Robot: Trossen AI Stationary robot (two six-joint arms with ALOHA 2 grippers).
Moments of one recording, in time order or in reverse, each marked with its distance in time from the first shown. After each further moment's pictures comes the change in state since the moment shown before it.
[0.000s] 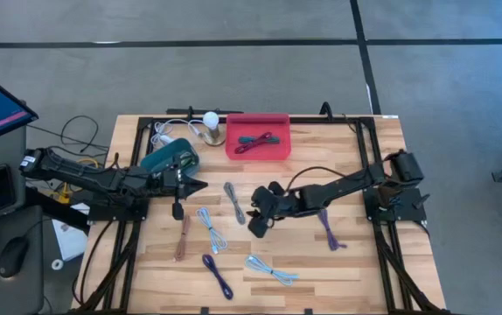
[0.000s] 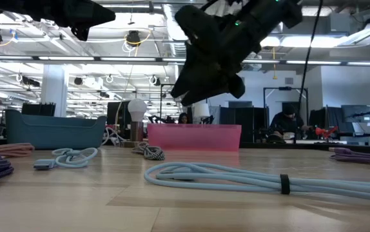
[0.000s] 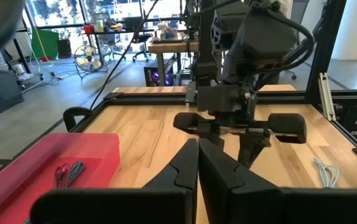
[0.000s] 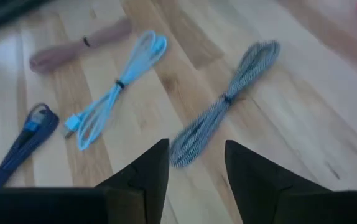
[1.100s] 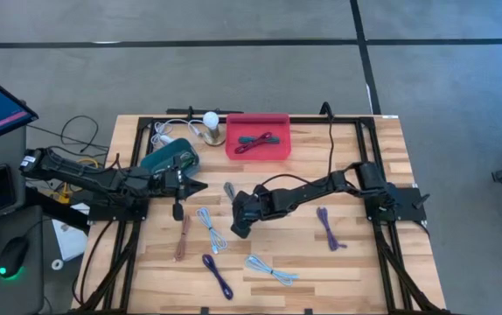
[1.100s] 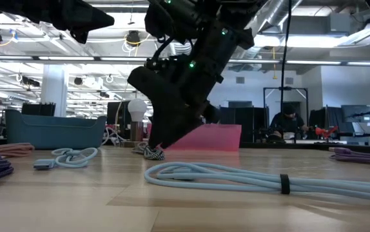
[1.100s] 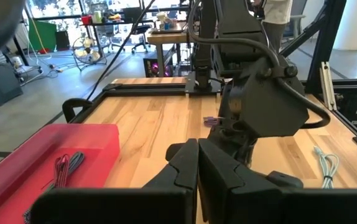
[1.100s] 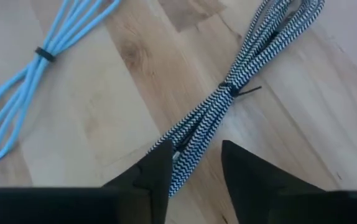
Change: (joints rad) left arm -0.002 0.000 0.000 -0.042 0.000 -0.008; right arm -0.038 0.339 0.340 -0.249 -0.017 -0.015
